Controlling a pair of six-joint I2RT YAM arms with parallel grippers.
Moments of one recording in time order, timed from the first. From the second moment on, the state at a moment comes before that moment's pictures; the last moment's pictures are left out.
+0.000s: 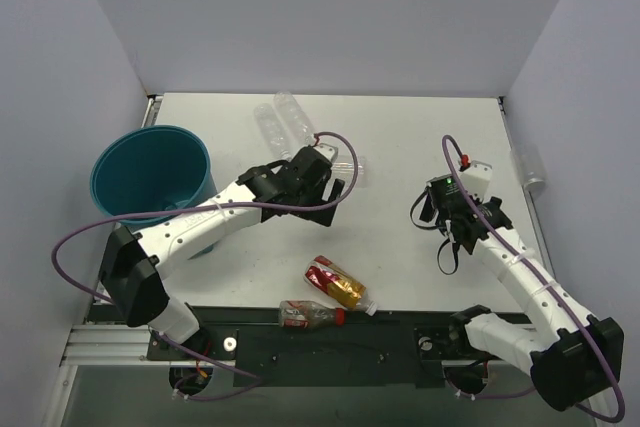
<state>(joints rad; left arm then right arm) -0.87 1.55 1.40 -0.75 -0.23 -0.38 0.37 1.03 0.80 -0.78 0.64 0.60</state>
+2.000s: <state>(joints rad) -1.04 1.33 0.91 -0.72 -0.07 -1.36 0.75 0.87 0.72 -0.66 0.55 0.46</state>
